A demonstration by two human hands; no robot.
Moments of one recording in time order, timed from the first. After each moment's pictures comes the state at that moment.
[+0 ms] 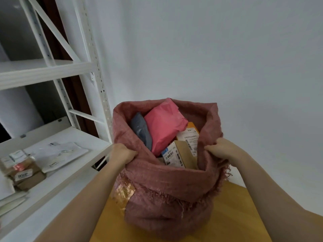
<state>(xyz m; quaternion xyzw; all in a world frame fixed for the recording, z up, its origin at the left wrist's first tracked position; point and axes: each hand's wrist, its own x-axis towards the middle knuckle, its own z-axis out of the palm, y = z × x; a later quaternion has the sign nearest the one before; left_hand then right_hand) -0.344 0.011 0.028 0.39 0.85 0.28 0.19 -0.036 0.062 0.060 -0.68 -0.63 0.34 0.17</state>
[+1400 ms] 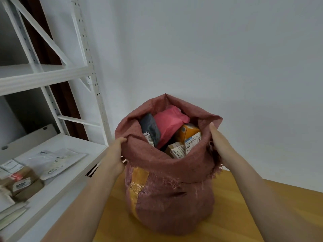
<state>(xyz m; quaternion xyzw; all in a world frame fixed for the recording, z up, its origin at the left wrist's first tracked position) -0.383 -0.052 0.046 0.18 0.58 0.60 0.52 -0.081 -0.019 0.057 -0.61 -0.47 0.46 0.45</state>
